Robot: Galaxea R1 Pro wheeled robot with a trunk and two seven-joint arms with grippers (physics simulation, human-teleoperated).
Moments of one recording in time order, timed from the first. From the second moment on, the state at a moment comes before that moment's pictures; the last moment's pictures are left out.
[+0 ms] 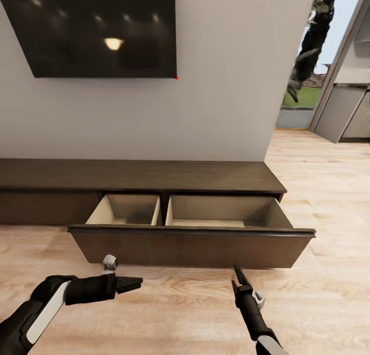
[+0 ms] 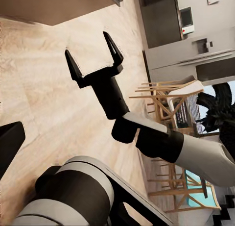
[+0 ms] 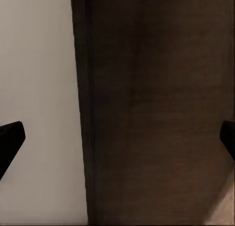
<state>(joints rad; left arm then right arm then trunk) -0.36 0.36 -0.15 -1.17 0.62 0.99 -1.13 -0.41 0.01 0.10 -0.36 -1.52 0.01 0.88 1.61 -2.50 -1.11</state>
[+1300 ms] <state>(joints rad) -0.36 0.30 -0.18 -1.17 0.57 1.00 -0.80 -0.41 -0.12 0.23 -0.02 -1.36 0.41 0.90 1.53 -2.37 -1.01</state>
